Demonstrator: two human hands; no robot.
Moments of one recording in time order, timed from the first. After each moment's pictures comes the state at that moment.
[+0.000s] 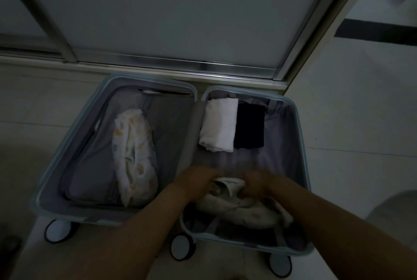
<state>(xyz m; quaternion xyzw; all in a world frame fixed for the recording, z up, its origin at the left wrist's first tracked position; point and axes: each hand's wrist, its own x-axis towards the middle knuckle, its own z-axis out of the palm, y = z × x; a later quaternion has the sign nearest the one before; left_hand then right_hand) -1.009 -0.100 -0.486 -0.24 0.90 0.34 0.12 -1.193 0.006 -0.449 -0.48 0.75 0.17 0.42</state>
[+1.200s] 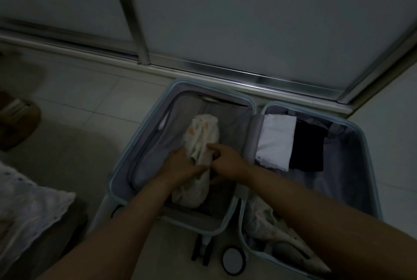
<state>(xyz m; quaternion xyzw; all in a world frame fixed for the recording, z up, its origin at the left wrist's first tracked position) -0.853 -0.202 -0.470 -0.57 0.68 0.46 -0.06 -1.021 -0.153 -0.458 -0.61 0.68 -0.11 0.39</state>
